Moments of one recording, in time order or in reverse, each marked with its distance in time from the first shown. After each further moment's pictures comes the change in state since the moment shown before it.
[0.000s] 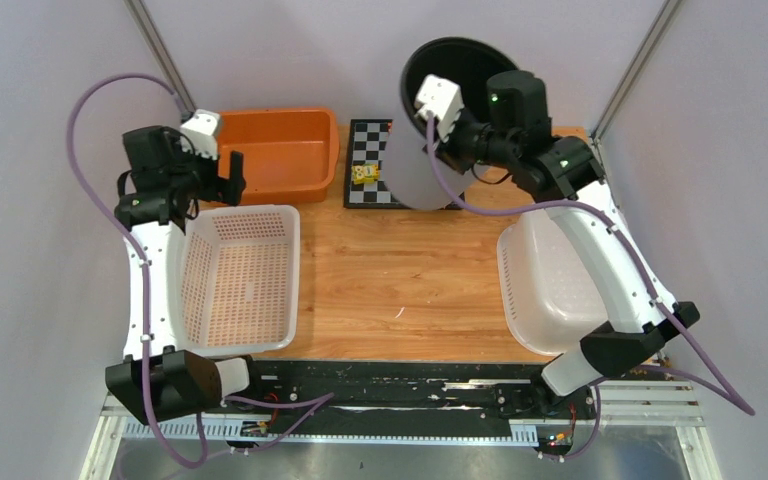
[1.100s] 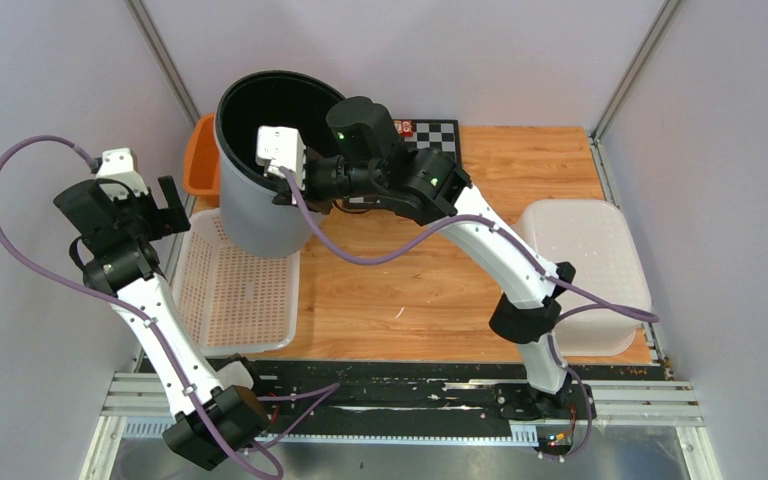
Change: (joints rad) left arm 0.463 -0.261 -0.163 0.022 -0.005 -0.186; right arm 0.544 0.546 0.708 -0.082 -0.107 0.089
